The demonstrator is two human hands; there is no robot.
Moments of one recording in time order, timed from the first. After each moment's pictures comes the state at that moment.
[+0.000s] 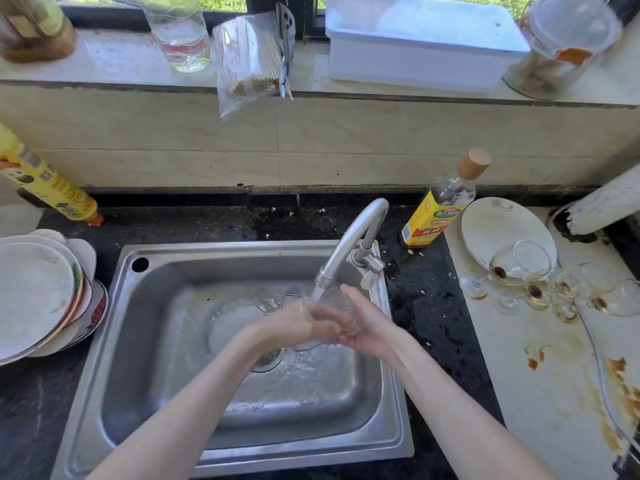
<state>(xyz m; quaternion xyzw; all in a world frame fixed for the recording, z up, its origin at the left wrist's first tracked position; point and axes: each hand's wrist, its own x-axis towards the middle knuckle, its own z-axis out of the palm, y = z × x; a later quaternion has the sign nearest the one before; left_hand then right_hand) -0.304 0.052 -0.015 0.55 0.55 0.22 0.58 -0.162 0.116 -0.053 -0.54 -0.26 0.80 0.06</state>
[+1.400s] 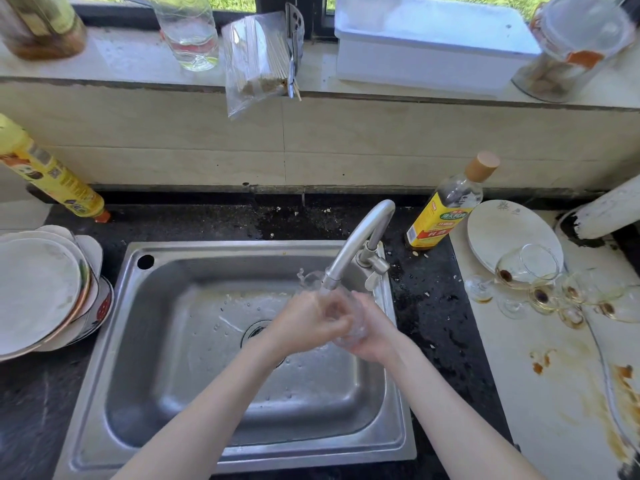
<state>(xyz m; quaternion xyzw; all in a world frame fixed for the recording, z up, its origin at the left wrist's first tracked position) -0.294 0.054 -0.014 0.58 0.64 0.25 0.43 -0.166 0.113 -0.053 -0.47 -0.18 0.85 0.11</state>
